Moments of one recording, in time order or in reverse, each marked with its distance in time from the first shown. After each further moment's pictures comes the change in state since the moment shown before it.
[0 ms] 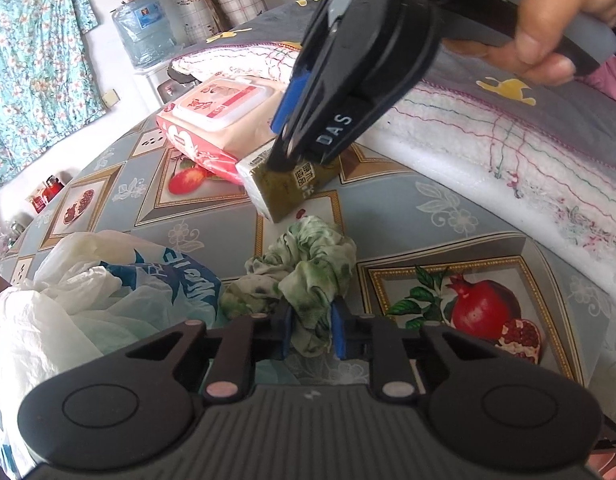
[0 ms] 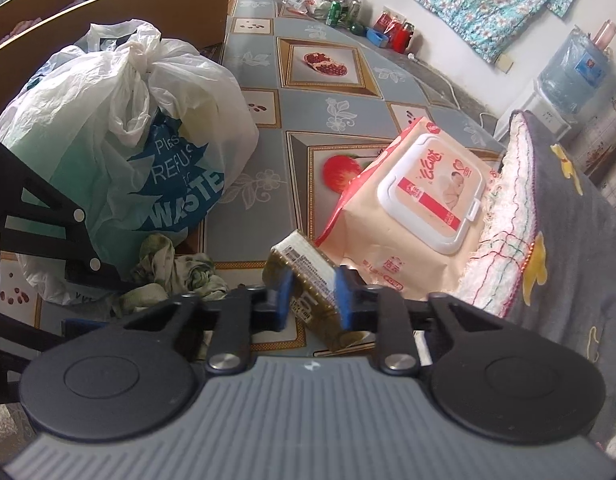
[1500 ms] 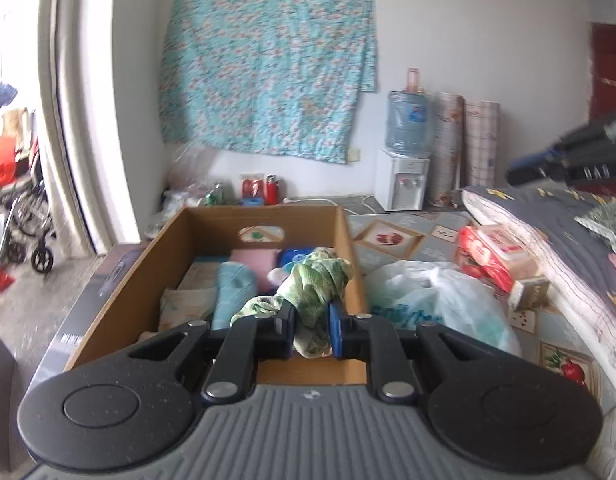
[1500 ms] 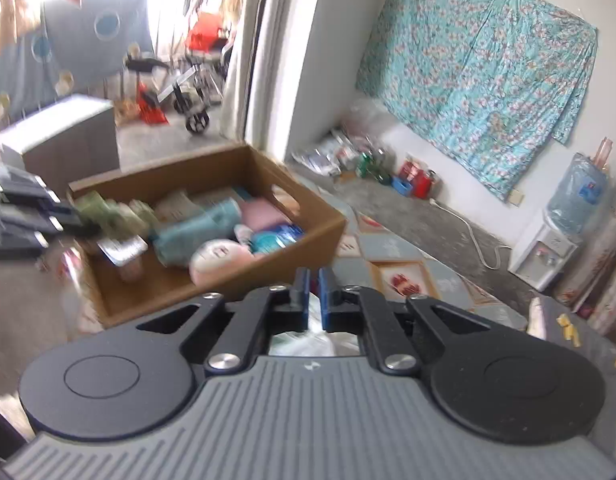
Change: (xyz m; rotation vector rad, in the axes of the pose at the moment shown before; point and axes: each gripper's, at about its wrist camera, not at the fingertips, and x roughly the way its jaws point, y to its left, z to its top) left arm -0.290 0.171 -0.175 -0.631 -0.316 0.410; right arm -0.187 0.141 0.140 -0.028 -0.368 0.020
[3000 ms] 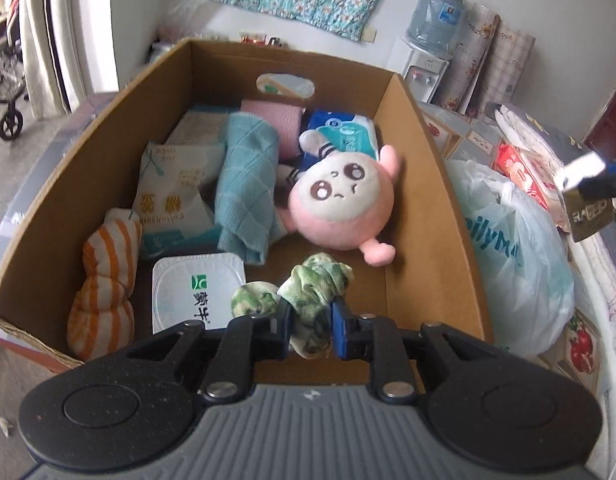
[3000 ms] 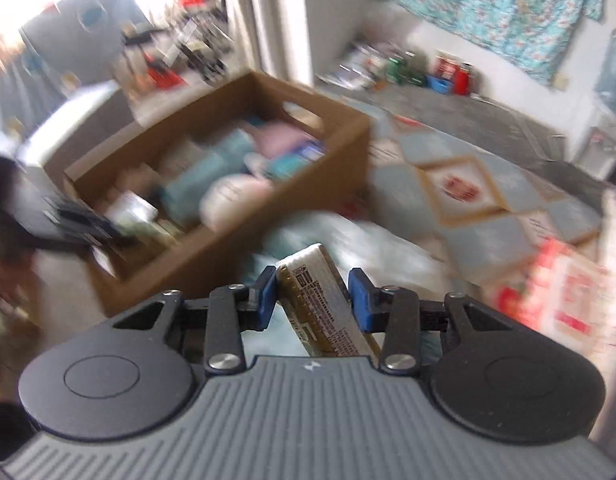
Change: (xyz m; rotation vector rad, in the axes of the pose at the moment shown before) left arm 0.109 0.067 -0.027 -0.154 0.423 -0.109; right arm 0.100 -0.025 -0.028 0.273 0.193 0.265
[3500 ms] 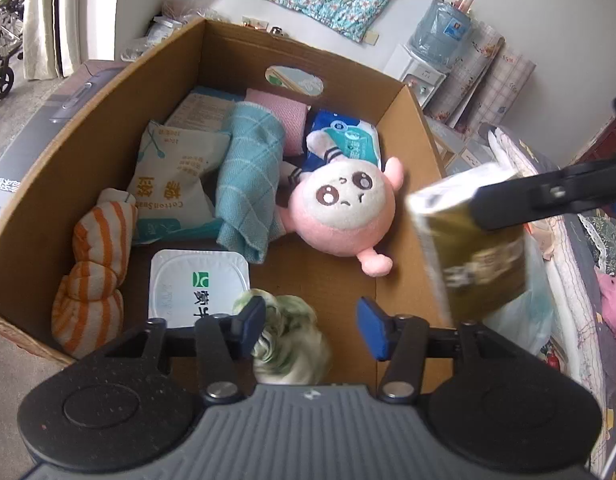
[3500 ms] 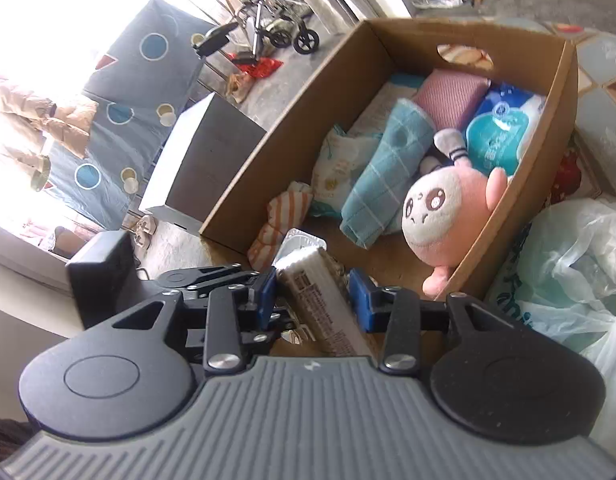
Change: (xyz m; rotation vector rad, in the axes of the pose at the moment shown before) left arm 0.000 0.022 0.005 -0.106 0.007 -0.093; right arm 0.111 0.066 0.063 0.298 0.206 0.412
